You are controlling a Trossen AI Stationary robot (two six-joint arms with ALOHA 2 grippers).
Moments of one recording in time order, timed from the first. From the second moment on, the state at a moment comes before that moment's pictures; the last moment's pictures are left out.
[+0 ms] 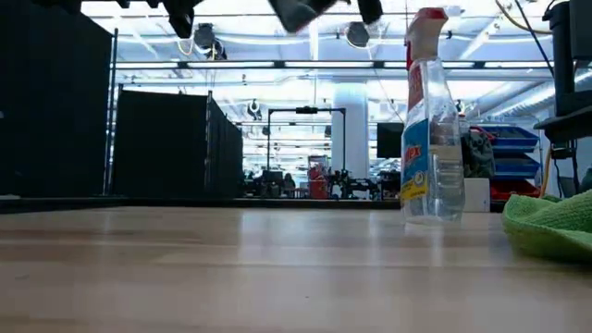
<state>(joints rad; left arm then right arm) 0.09 0.83 0.60 0.27 0.16 -0.15 0.22 1.49 1.07 0.32 0.54 0.05</state>
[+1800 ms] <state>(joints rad) 0.16 1.10 0.69 0.70 0.22 0.05 0.02 1.55 1.07 0.47 0.15 0.00</state>
